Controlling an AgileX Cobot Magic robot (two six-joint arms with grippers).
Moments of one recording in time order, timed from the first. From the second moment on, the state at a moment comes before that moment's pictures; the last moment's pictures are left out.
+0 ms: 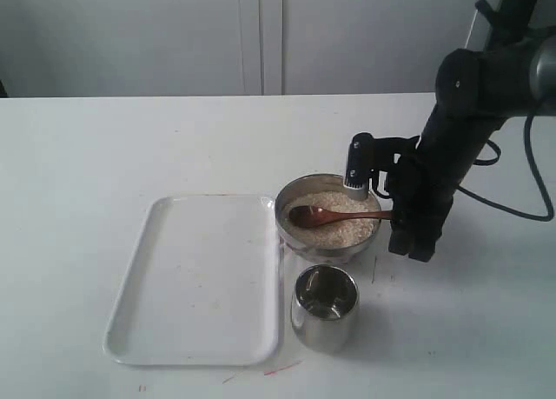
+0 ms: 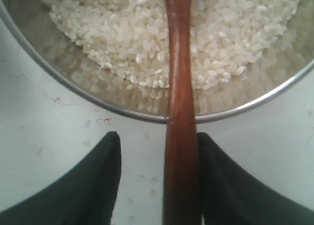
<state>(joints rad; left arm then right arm) -0.16 0.00 0.01 -0.16 0.08 -0.02 0.13 1.91 -1.26 0.14 0.87 -1.17</state>
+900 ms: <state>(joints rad) -0.16 0.00 0.01 -0.16 0.08 -0.02 0.13 1.90 -1.26 0.15 0.84 -1.16</state>
